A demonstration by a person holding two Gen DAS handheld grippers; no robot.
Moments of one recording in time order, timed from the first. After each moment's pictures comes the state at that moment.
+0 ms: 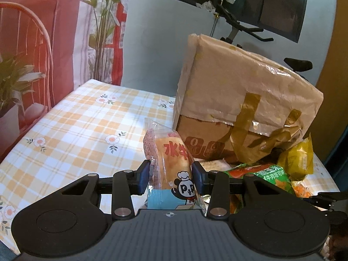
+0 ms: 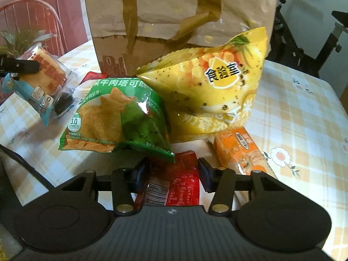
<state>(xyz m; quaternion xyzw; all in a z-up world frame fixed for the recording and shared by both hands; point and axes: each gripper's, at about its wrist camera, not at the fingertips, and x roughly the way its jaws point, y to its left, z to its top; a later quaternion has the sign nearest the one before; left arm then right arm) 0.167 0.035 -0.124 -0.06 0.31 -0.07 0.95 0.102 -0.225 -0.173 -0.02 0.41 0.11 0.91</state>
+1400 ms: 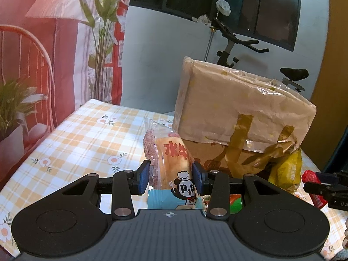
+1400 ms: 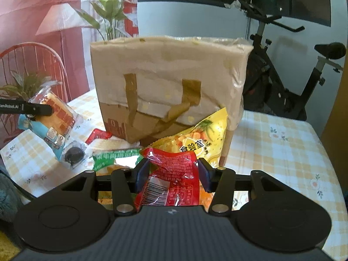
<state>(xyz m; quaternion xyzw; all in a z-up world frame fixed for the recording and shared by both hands) 0.159 0.032 -0.102 -0.04 0.27 -0.07 0.96 0.071 -0.237 -0.101 -0.01 0.29 0.10 0.95</state>
